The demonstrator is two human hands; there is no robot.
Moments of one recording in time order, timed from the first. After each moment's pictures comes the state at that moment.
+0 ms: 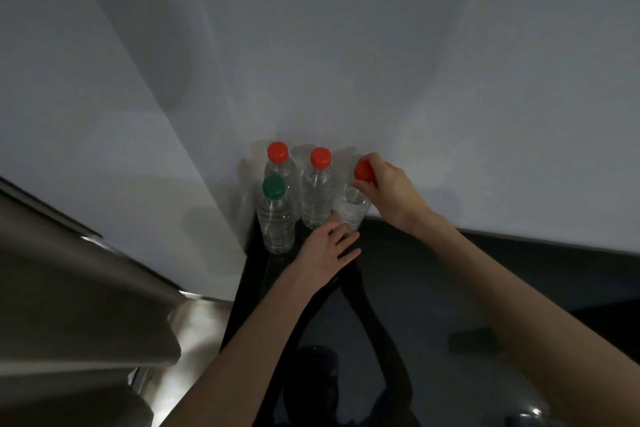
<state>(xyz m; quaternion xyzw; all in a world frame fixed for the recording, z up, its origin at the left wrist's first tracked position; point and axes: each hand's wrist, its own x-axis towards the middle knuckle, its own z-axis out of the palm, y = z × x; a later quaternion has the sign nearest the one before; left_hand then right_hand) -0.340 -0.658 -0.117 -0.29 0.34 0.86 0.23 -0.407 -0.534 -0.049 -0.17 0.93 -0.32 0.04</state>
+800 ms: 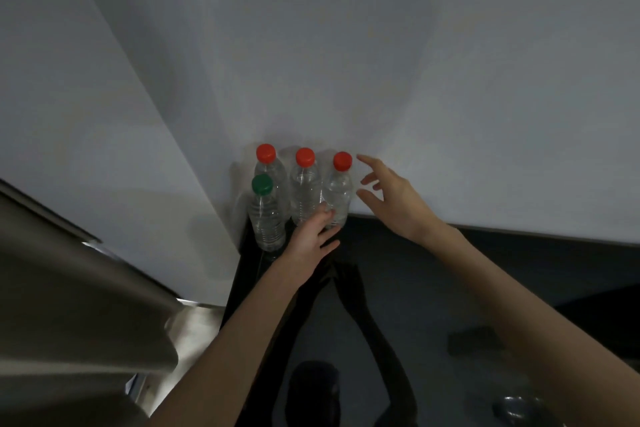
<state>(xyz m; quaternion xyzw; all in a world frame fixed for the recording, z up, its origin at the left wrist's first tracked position) -0.321 -0.654 -0.090 -0.22 0.51 0.81 0.18 -0.366 -0.495 -0.029 -0.18 0.93 -0.33 0.04</state>
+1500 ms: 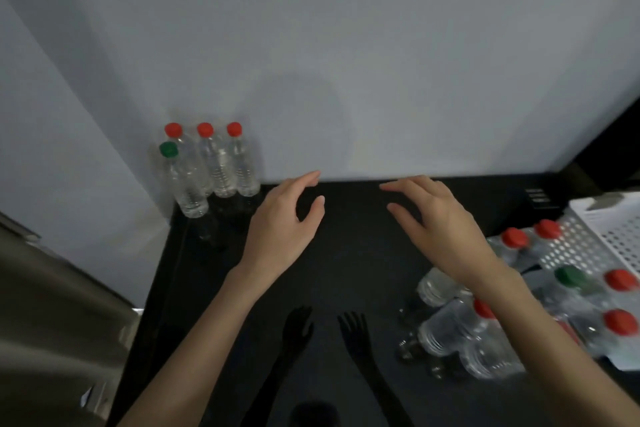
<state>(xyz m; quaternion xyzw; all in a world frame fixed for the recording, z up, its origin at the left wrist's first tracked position) -0.132 -0.511 0.026 0.13 0.89 0.42 -0.12 -0.105 -0.280 0.050 -0.12 0.96 -0.21 -0.14</state>
